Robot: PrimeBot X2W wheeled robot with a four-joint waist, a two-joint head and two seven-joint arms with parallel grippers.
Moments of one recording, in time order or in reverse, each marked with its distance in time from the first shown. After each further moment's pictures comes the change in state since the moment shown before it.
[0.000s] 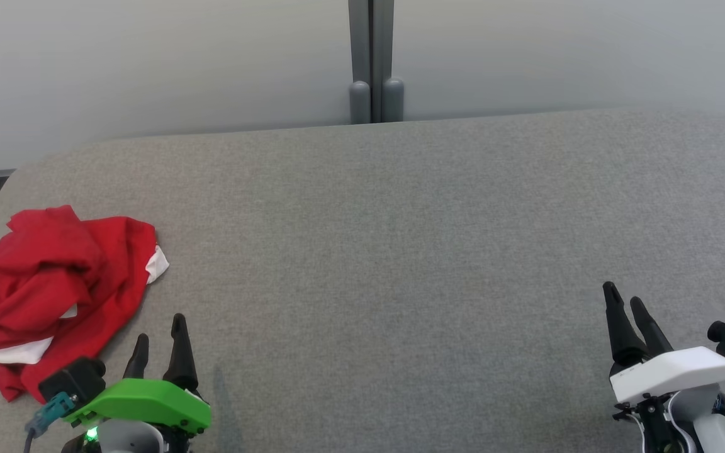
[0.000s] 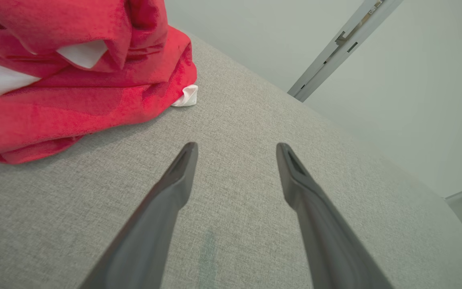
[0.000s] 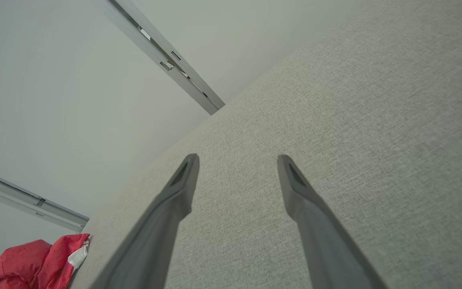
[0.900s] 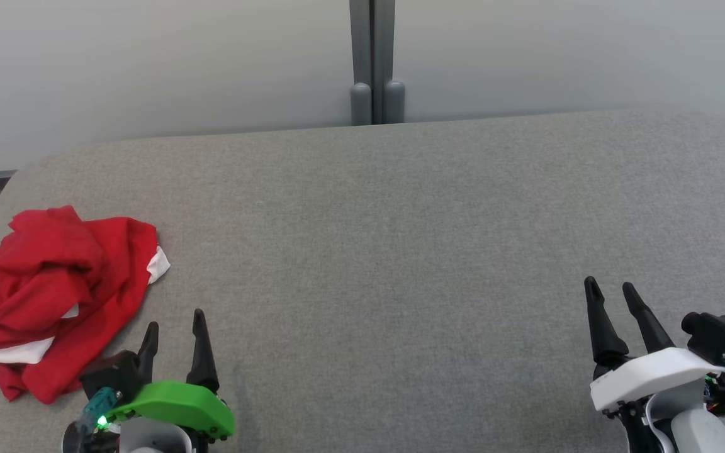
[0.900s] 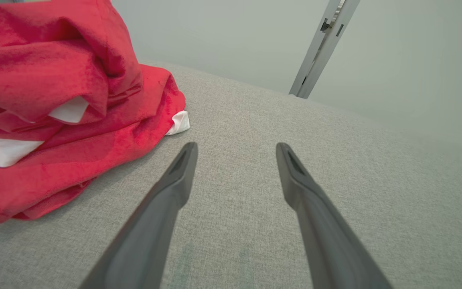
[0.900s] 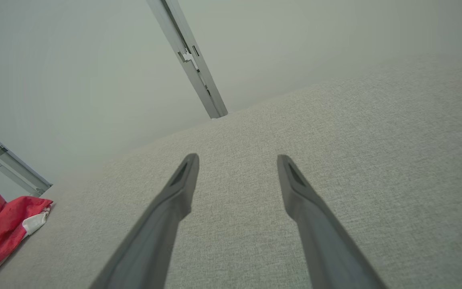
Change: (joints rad) left arm -0.003 -0.004 -0.062 0.004 0.265 0.040 -0.074; right arm 0.005 0.021 0.015 -0.042 -0.319 0.000 -0.075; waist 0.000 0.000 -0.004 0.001
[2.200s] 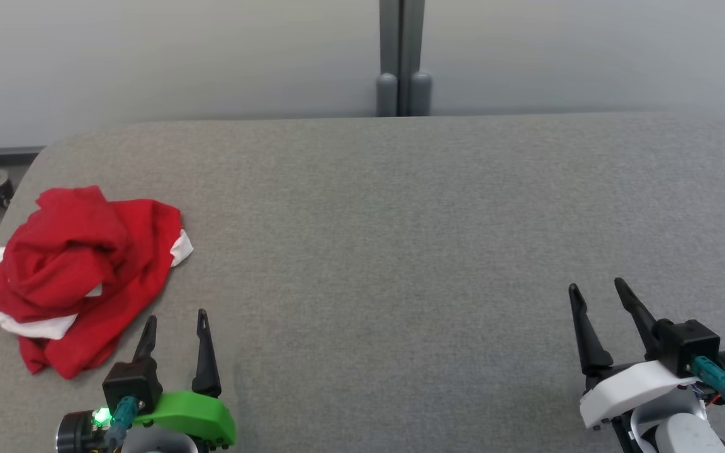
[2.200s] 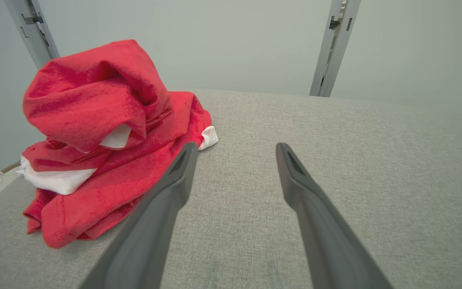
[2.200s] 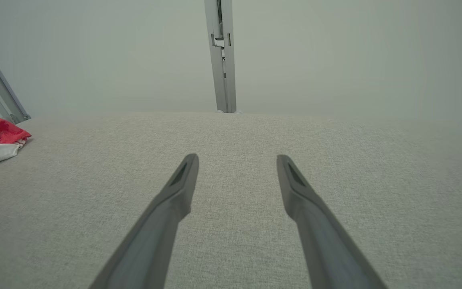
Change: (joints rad) left arm 0.006 -0.046 0.067 0.030 0.280 -0.035 -0.083; right arm 0.020 -0.007 0.024 -0.021 -0.332 0.001 -0.085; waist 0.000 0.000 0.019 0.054
